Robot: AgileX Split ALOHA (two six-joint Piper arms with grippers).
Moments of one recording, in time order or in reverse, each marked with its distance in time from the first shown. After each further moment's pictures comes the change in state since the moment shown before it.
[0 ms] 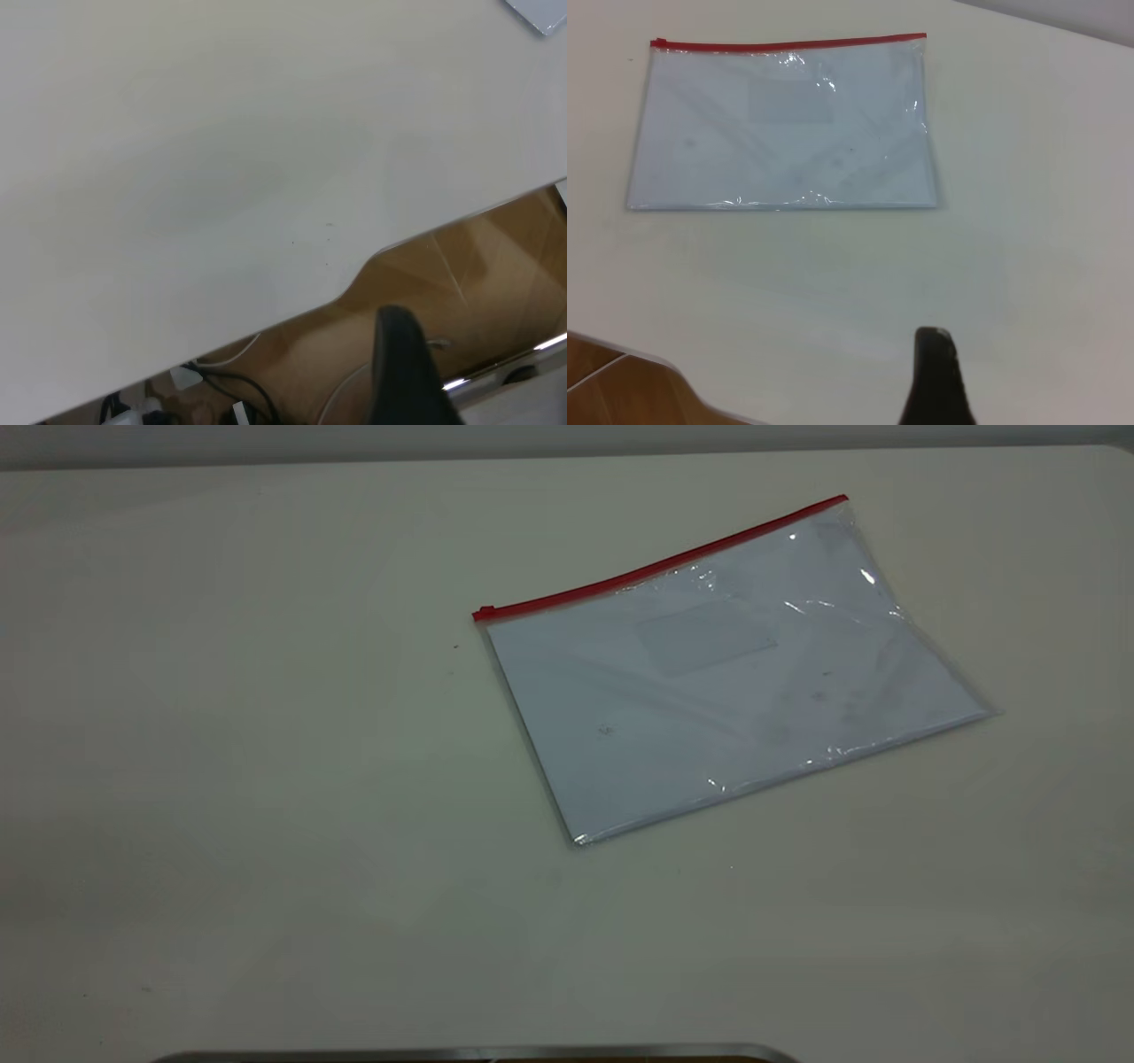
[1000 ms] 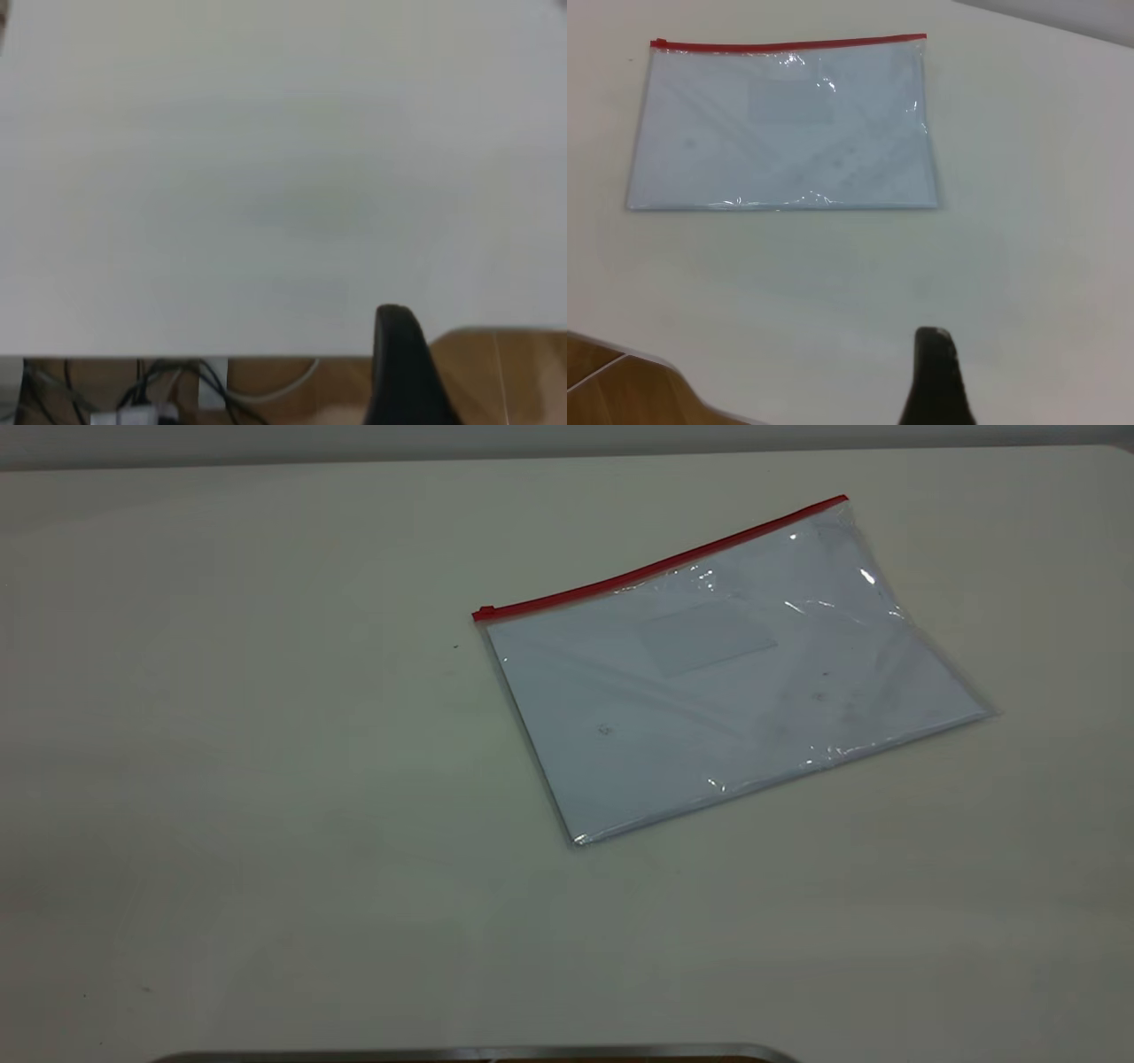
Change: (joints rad) left arm 0.384 -0.159 0.000 -0.004 0.000 0.000; right arm 0.000 0.000 0.000 0.000 0.000 0.000
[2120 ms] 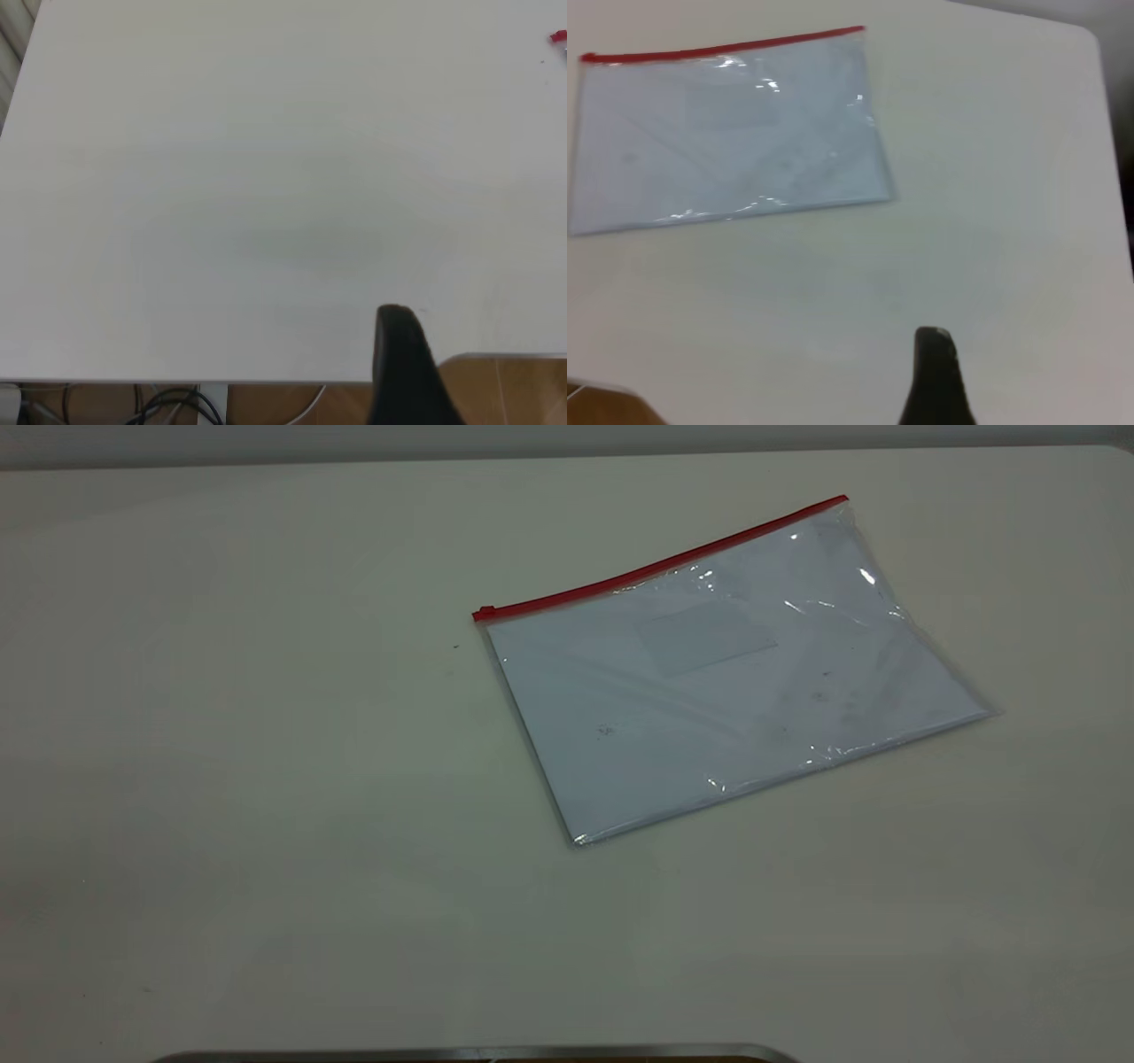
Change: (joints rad) left arm 0.002 -0.055 0.000 0.000 0.003 0.000; right arm -0.130 0.000 0.000 -0.001 0.000 0.002
